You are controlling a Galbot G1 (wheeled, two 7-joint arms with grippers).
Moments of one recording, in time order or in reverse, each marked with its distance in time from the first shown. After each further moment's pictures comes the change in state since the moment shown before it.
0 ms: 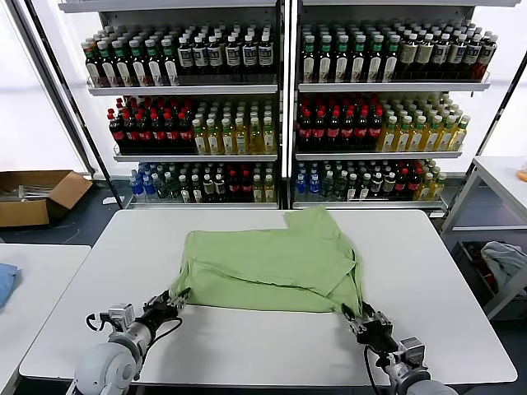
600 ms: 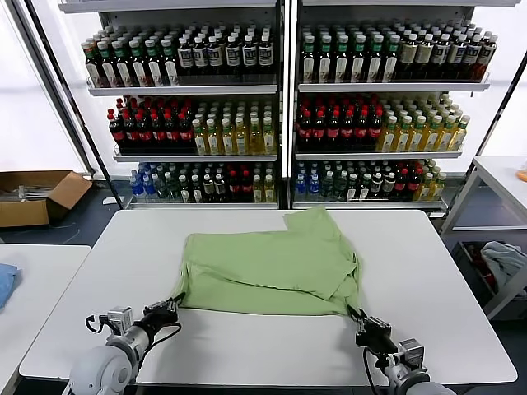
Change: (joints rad) left arm 0.041 0.034 -0.021 -0.032 0.003 0.027 0.034; right arm -0.044 -0.018 0.011 0.048 0.025 -0.024 0.007
